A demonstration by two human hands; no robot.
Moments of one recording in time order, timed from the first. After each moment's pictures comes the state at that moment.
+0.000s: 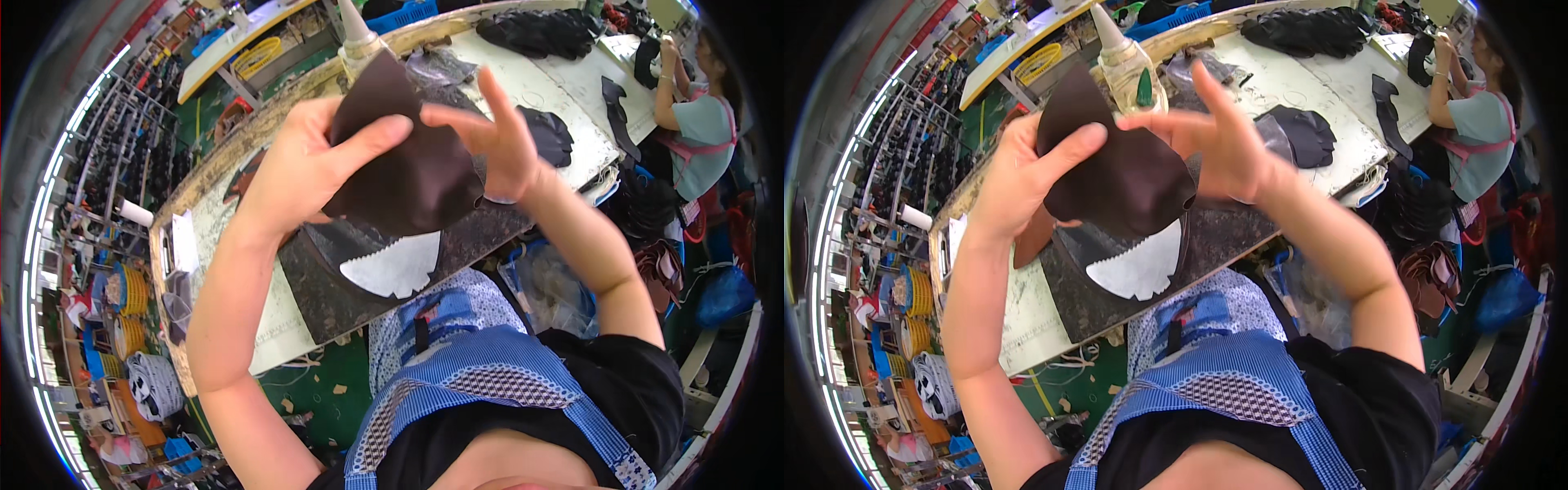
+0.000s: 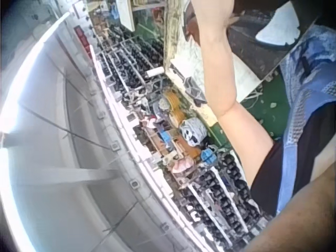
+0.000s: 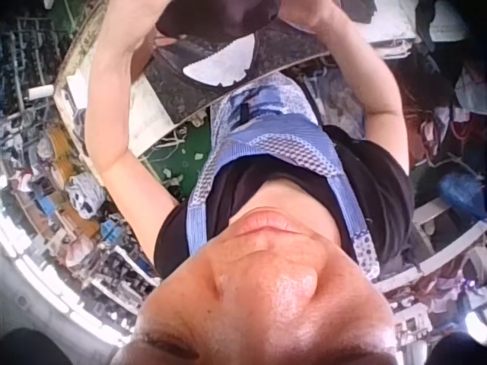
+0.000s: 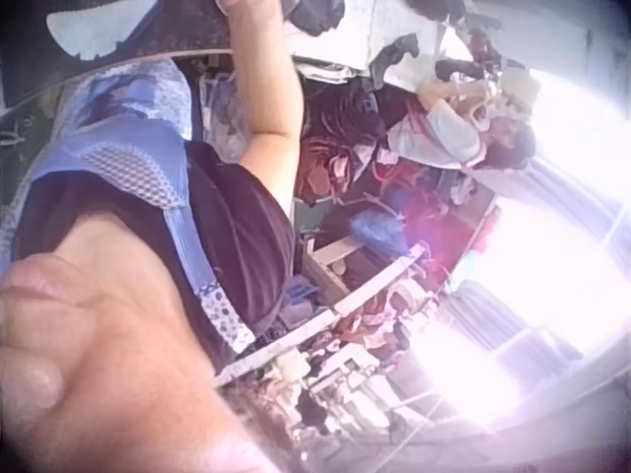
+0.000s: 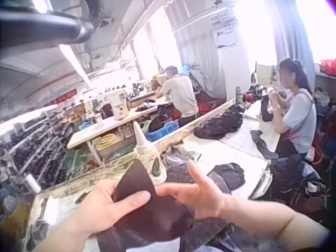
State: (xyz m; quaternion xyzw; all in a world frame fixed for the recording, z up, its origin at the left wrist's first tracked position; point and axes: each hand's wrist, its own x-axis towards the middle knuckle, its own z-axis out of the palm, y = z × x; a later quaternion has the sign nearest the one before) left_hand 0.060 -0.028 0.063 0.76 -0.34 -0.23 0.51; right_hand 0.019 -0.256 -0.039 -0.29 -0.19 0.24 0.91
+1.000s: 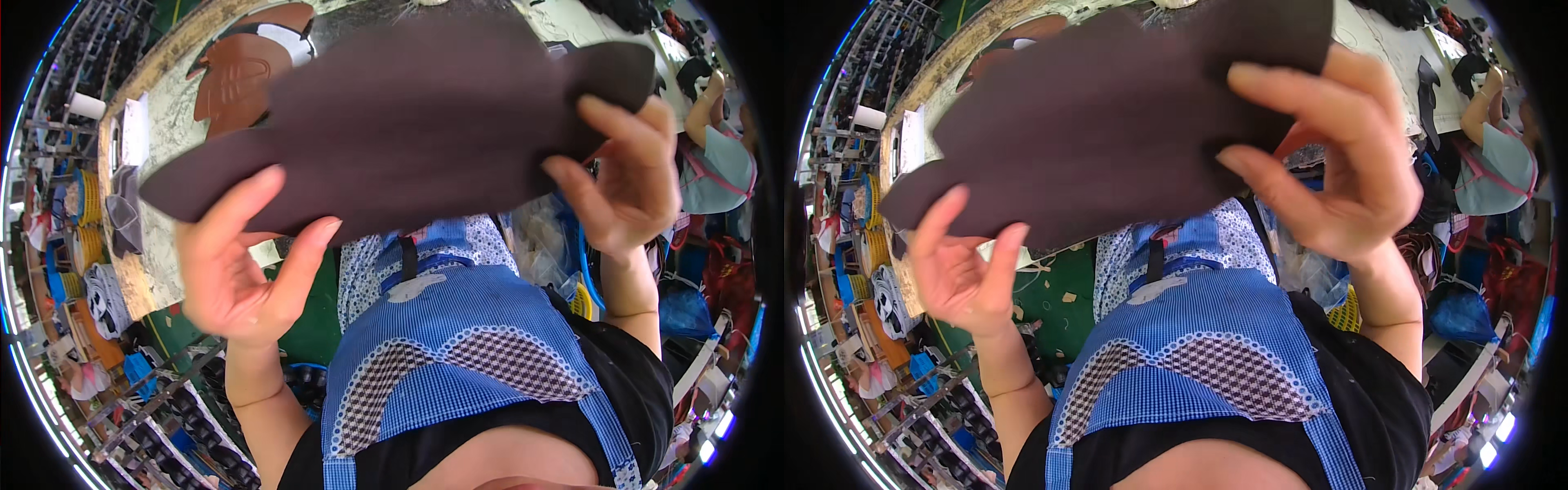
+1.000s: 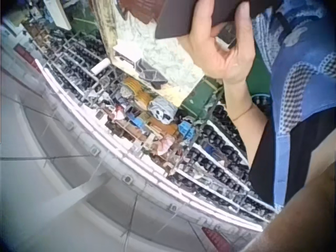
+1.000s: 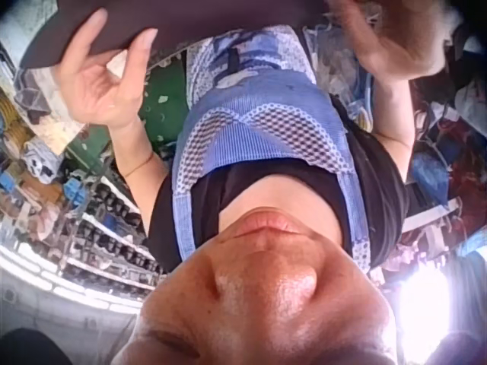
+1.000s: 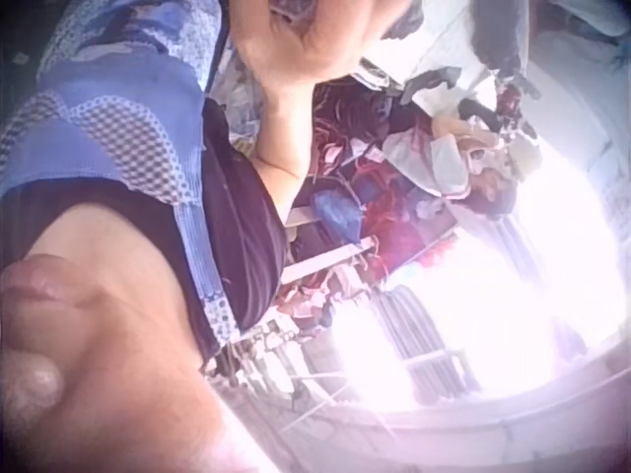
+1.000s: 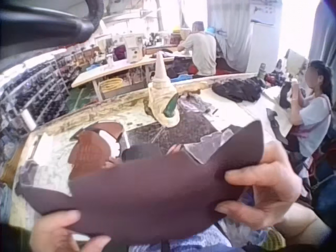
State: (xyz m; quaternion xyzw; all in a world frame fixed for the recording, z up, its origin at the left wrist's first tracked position) left_hand -0.059 0.067 -0.048 0.74 -0.27 0.20 0.59; right_hand -0.071 -0.237 -0.038 -0.80 -0.29 -0.30 0.44
